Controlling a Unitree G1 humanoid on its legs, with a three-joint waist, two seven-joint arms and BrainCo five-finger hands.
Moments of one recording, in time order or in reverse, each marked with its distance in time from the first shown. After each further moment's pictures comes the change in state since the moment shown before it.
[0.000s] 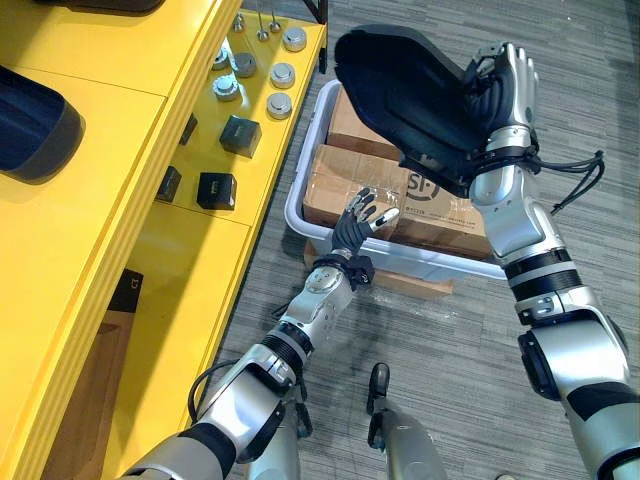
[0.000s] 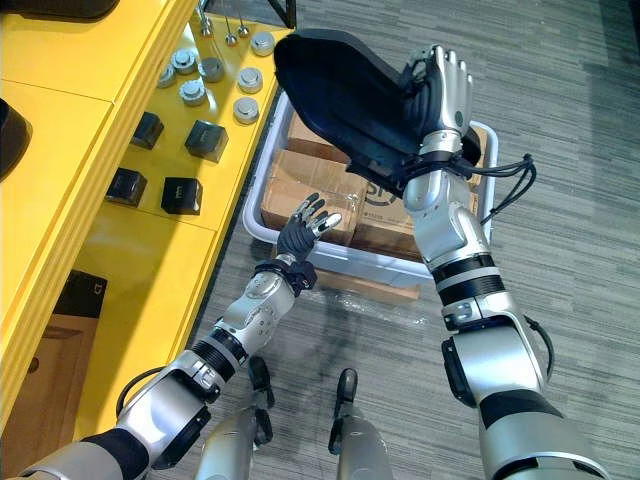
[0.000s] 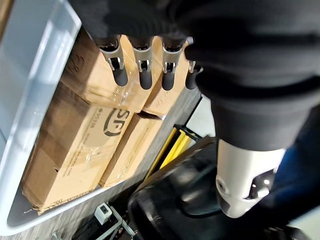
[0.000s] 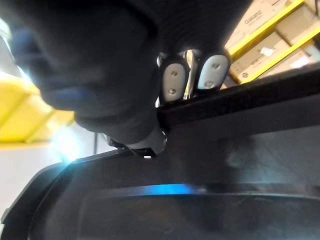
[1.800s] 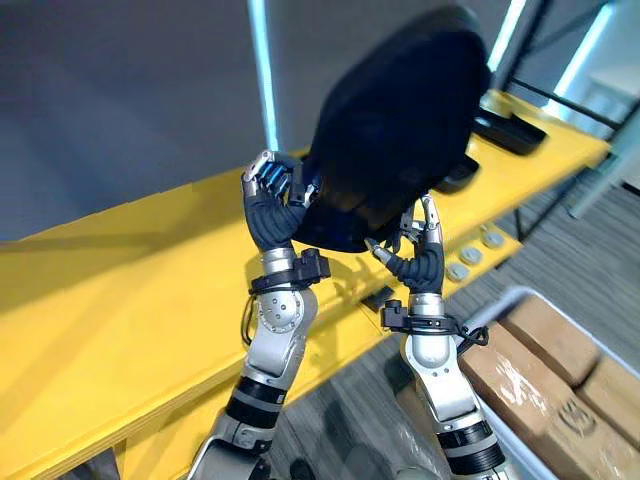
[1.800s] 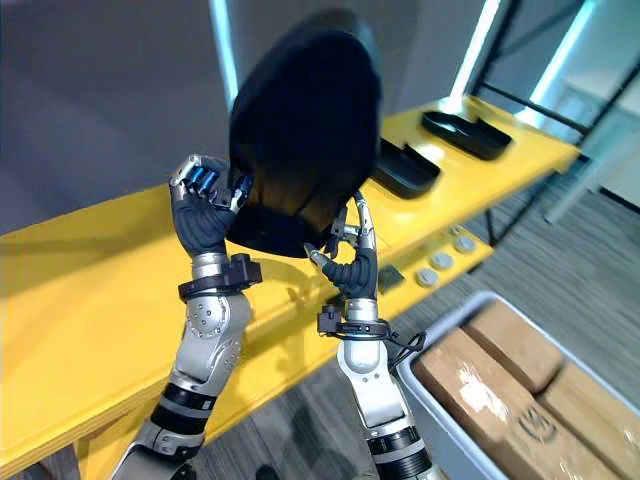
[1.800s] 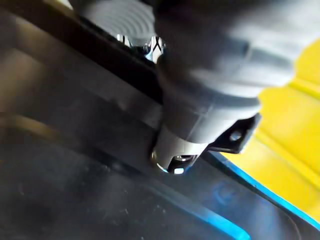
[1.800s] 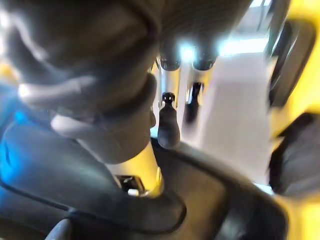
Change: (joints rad) left arm 0.421 0.054 0.229 -0.825 0.831 -0.165 0.268; right arm 0.823 0.423 -0.011 -0.629 0.277 -0.267 0.094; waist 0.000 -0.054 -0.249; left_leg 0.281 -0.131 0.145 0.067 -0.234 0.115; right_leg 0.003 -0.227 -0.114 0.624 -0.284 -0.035
